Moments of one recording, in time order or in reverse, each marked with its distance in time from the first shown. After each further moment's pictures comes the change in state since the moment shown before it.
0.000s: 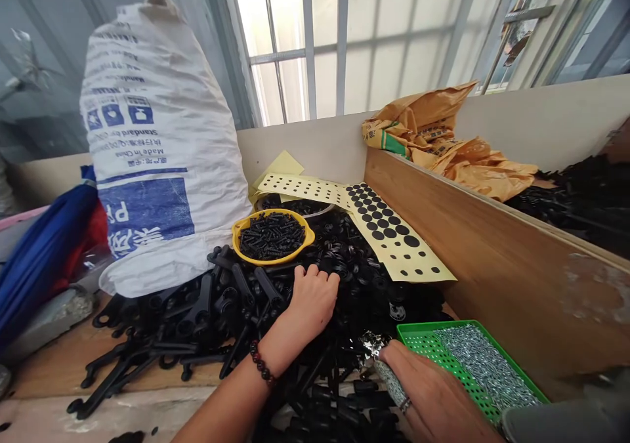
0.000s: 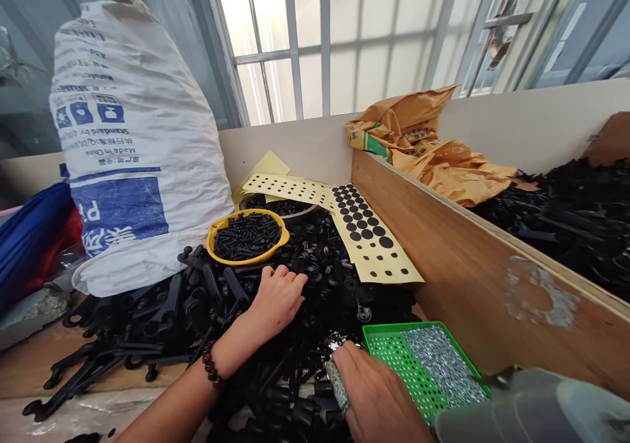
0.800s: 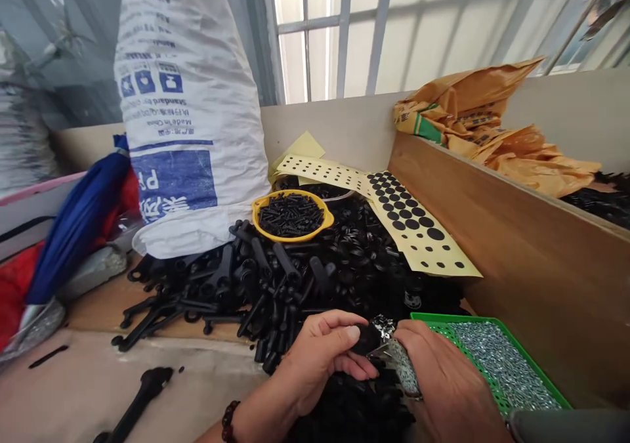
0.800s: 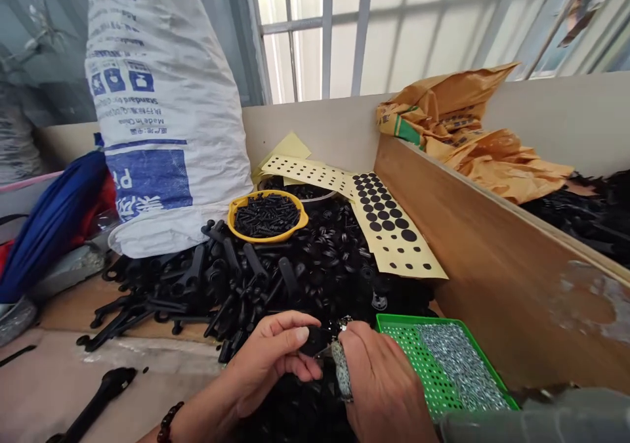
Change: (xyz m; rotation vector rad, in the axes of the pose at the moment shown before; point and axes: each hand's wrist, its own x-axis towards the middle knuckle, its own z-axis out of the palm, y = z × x) left_hand -0.090 0.046 -0.012 -2.092 -0.136 -0.707; right_hand 0.001 -0.022 -0.004 -0.098 0.245 -0.047
